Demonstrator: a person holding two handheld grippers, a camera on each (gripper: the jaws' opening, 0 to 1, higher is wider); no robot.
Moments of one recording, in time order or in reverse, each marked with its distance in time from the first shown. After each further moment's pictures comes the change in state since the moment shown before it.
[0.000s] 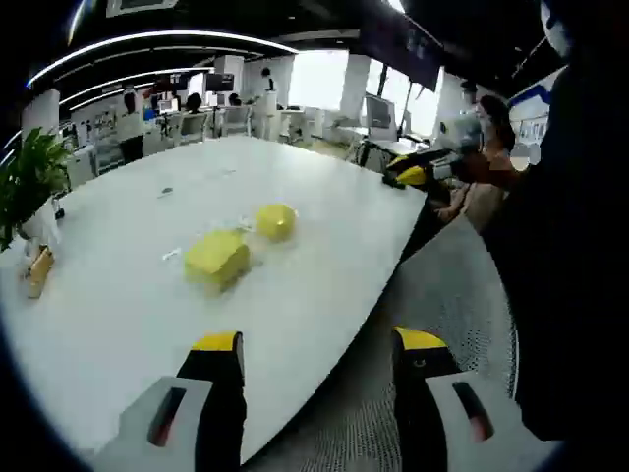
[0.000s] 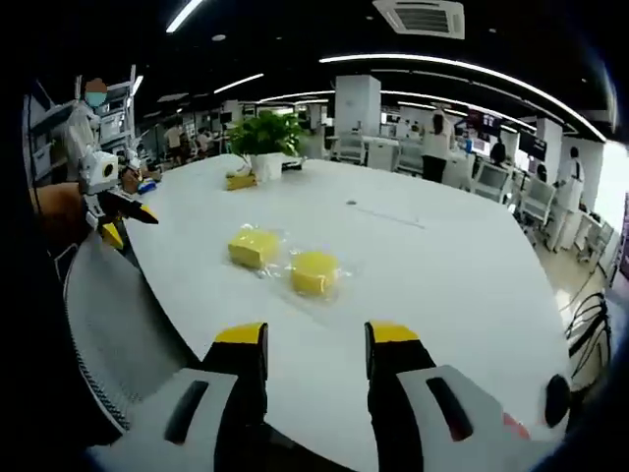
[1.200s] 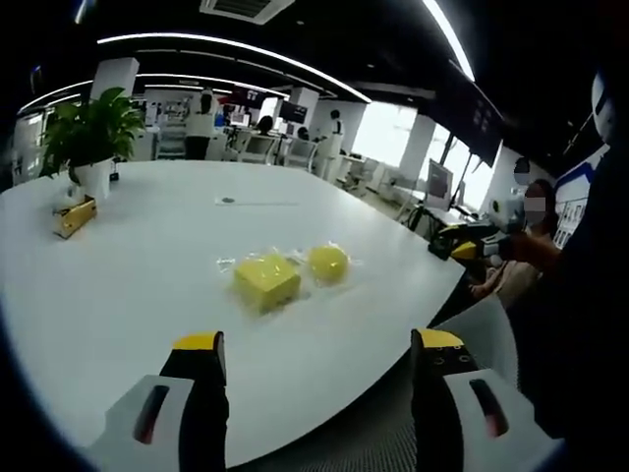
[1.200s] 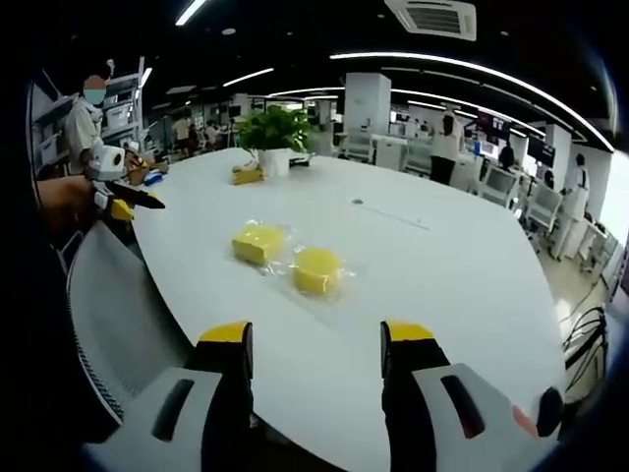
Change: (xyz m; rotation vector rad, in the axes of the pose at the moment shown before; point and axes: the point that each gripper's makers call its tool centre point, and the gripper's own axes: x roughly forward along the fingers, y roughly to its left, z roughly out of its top) left arm -0.006 0.013 0.009 -0.132 -0.089 0.038; right arm 0.001 0.003 0.005 -0.019 0.016 0.021
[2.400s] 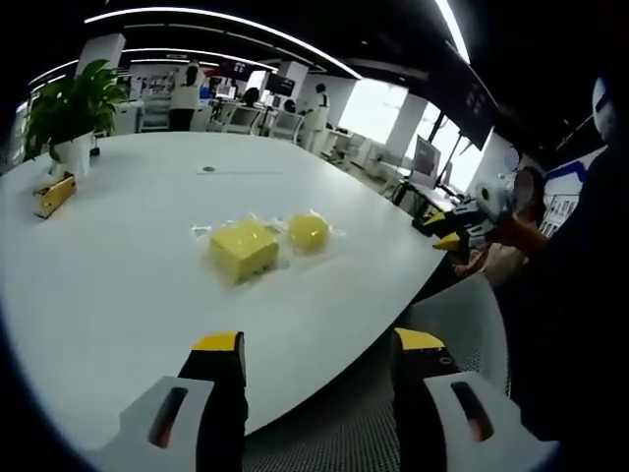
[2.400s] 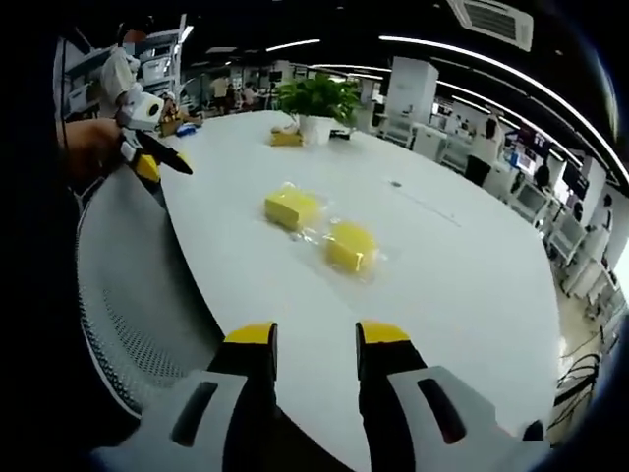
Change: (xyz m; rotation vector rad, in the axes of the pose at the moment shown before) left arm 0.010 -0.016 -0.027 -0.021 0.127 -0.075; right arm 0.013 0.034 -0.022 -0.194 0.108 0.110
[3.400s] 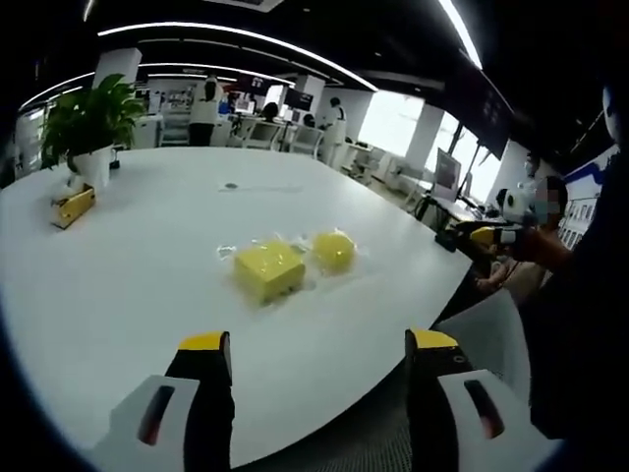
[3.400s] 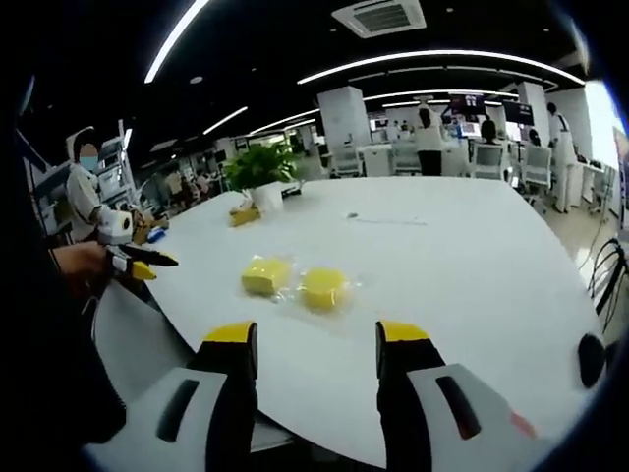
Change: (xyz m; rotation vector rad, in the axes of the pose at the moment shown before) left arm 0.005 0.020 0.024 0.006 -0.072 0.099; right arm -0.034 -0.041 0.014 0.416 -0.248 -0.083
